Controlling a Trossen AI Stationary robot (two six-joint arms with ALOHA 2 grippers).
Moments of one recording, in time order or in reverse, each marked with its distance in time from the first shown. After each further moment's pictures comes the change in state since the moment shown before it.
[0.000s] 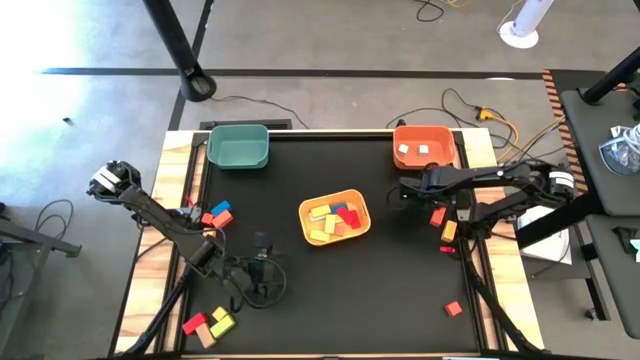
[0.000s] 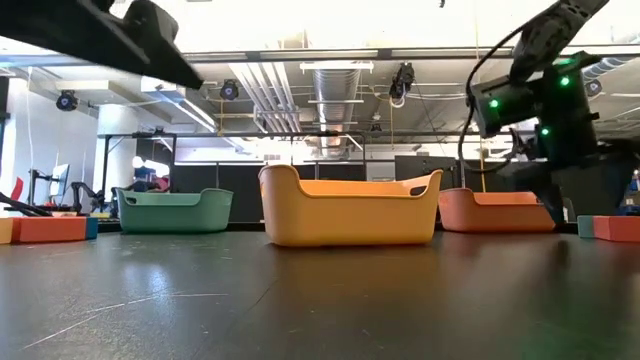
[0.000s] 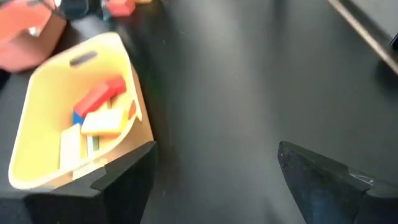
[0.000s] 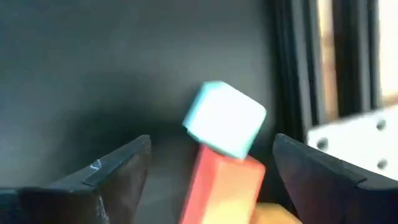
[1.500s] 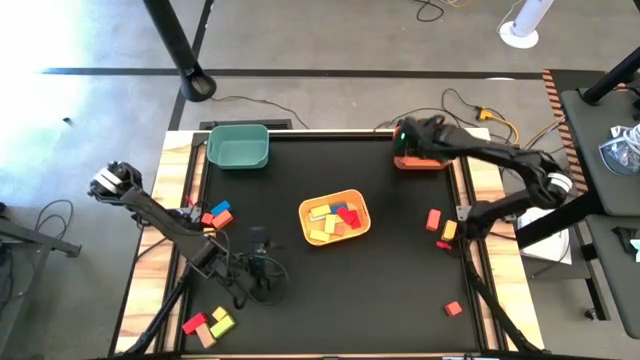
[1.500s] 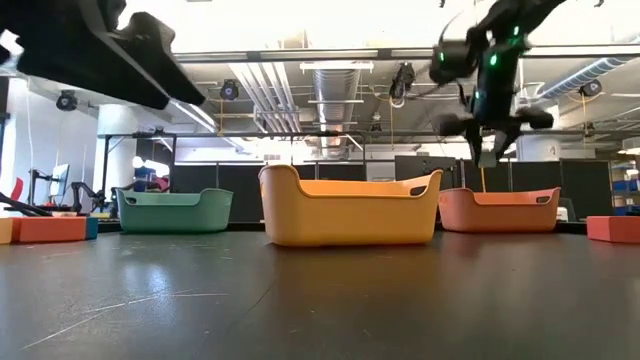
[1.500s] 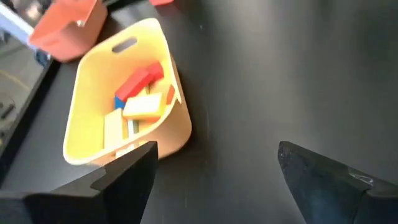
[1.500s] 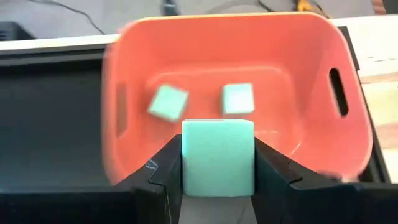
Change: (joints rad) left arm 0.008 0.016 -0.009 -0.051 -0.134 -0.003; right arm -0.337 0.027 0.358 0.214 0.228 -0.492
